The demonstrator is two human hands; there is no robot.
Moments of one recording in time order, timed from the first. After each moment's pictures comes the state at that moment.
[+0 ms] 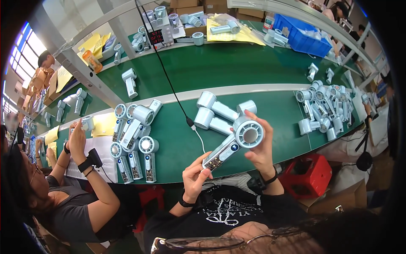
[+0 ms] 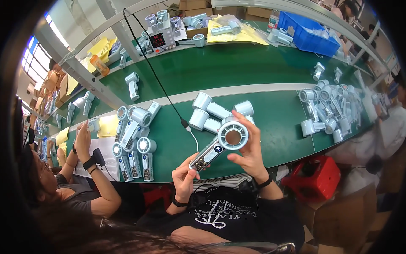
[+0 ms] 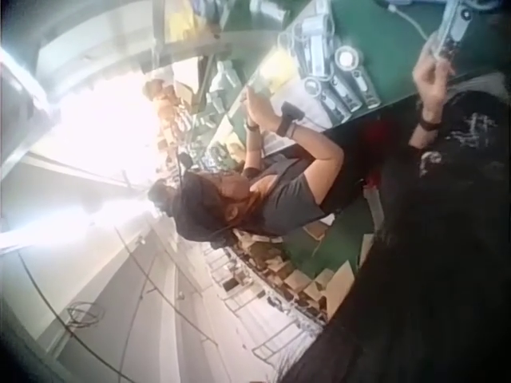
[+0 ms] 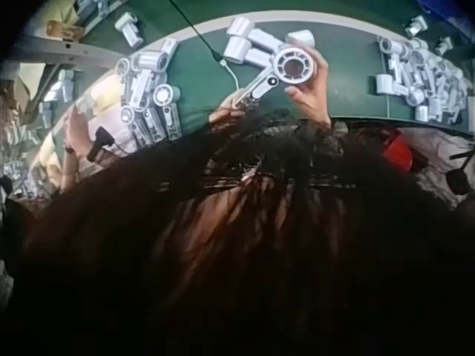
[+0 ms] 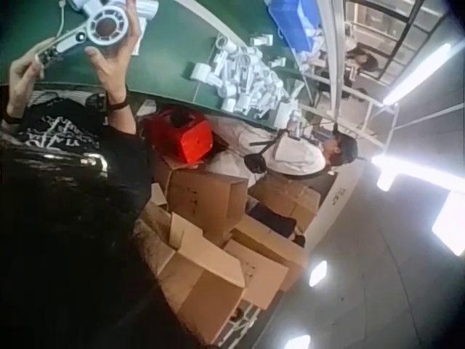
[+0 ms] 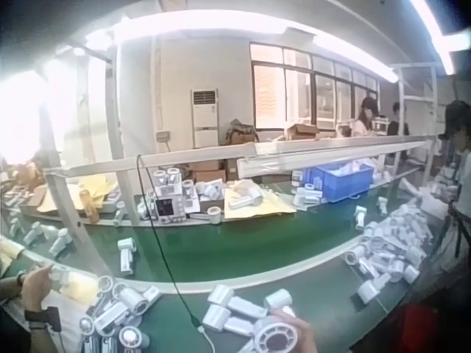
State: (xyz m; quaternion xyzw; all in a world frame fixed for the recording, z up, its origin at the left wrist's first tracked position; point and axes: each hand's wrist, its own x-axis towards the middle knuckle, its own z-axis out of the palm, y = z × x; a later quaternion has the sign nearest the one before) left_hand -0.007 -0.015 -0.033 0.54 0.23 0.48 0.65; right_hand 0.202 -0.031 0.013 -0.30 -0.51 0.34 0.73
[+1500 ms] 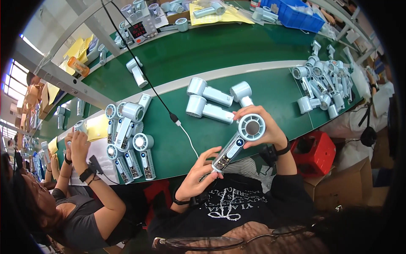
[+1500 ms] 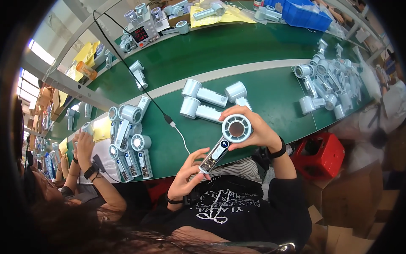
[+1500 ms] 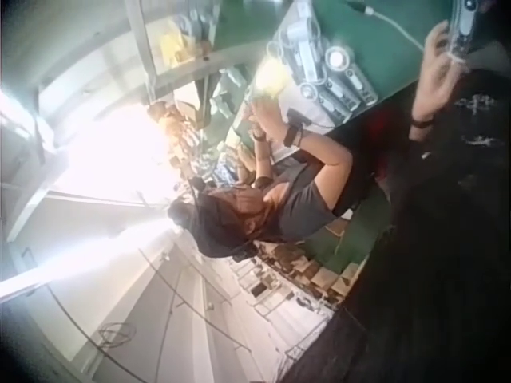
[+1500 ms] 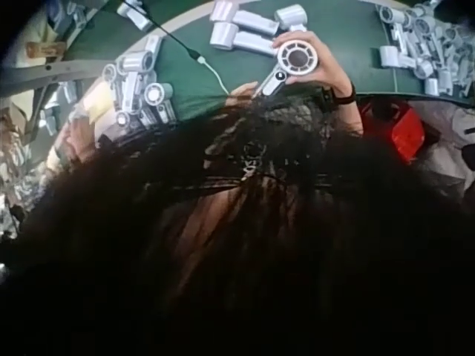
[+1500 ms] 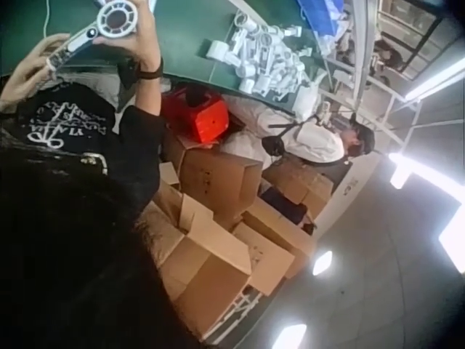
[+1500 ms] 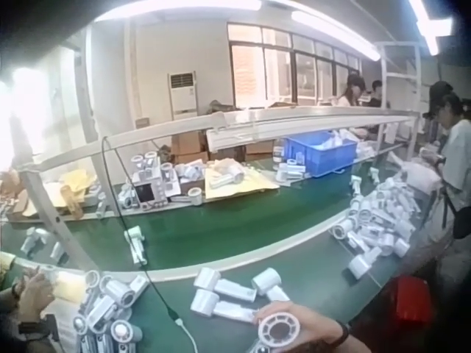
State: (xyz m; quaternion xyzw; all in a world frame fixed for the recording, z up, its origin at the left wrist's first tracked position) left_hand -0.017 -0.009 -0.008 0.68 0.16 0.27 0.66; right_hand 0.261 -0.025 0.015 -0.38 -0.71 0.30 0.51
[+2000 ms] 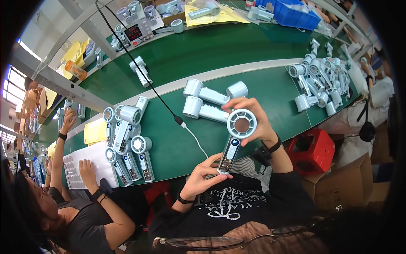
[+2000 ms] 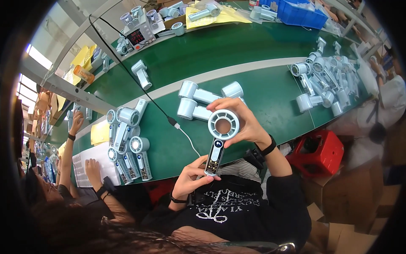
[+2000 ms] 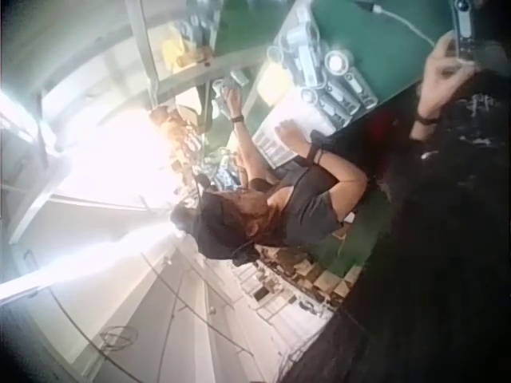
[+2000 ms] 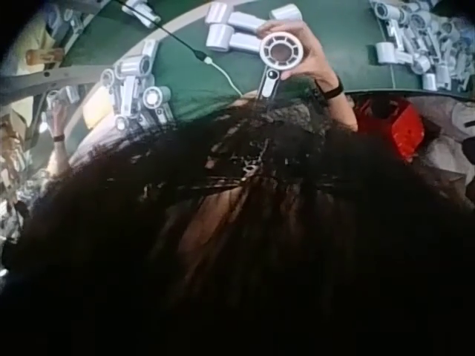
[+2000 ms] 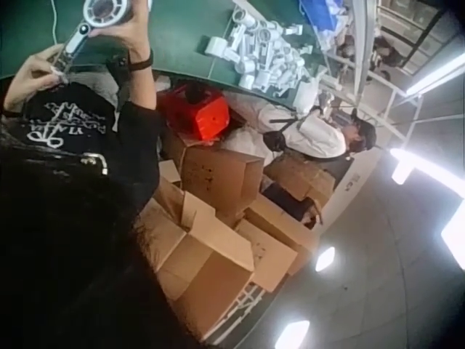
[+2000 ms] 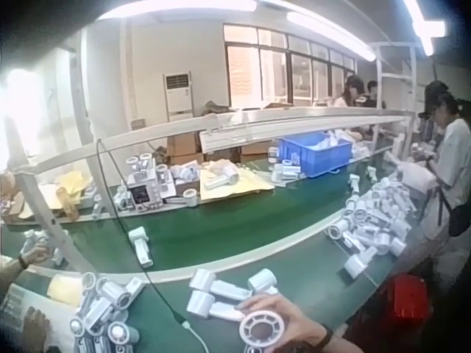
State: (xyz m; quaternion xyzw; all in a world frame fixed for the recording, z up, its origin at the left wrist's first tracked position) left_hand -0.005 -0.014 -0.016 0.64 0.13 0.19 0.73; right_hand 0.246 -0.009 -0.002 -0.29 -0.61 0.41 0.62
